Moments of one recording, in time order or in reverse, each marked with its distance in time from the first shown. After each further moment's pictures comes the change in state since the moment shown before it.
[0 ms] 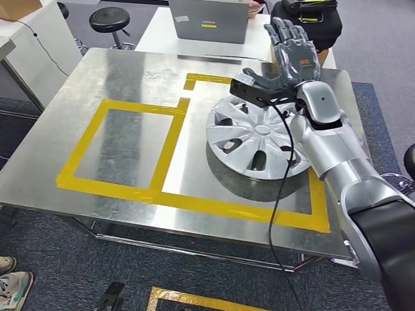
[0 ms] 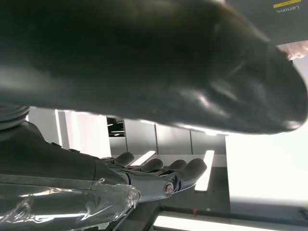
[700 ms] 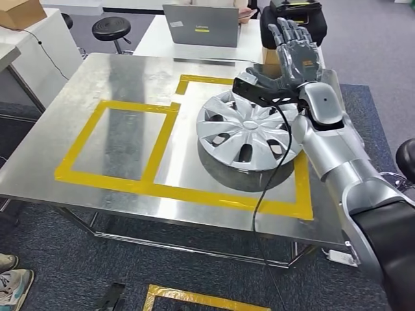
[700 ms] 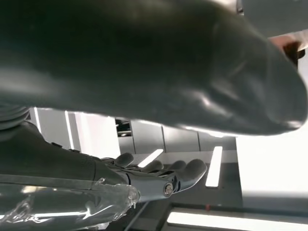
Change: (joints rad) left arm 0.001 -0.003 0.015 0.000 -0.004 0.000 0.006; right arm -0.008 0.006 0.000 0.015 -0.002 -0.006 0.001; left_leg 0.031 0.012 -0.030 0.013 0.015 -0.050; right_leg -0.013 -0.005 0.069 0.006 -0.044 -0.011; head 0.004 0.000
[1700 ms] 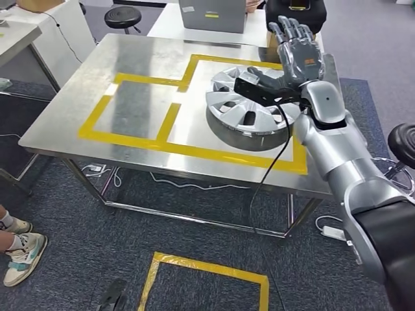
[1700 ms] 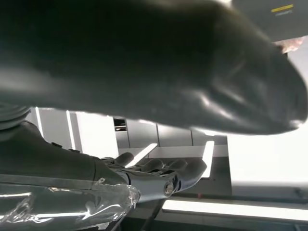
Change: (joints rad) left arm -0.011 -0.002 0.000 0.000 -0.009 -0.011 0.002; right arm -0.012 0.001 -0.001 0.011 -0.004 -0.011 -0.002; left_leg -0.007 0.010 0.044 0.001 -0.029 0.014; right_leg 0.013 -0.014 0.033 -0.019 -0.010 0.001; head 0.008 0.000
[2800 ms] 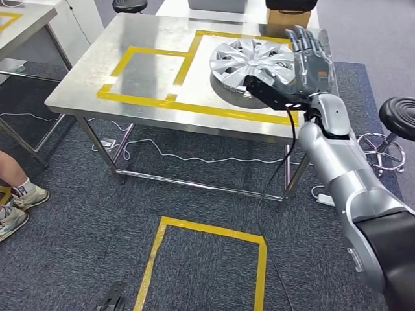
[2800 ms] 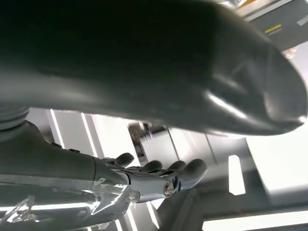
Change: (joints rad) left arm 0.012 0.005 0.002 0.000 0.012 0.015 -0.020; right arm 0.087 -0.013 -0.085 -0.019 -0.180 -0.067 -0.058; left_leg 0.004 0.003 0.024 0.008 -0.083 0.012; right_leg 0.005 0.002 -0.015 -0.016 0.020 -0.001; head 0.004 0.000
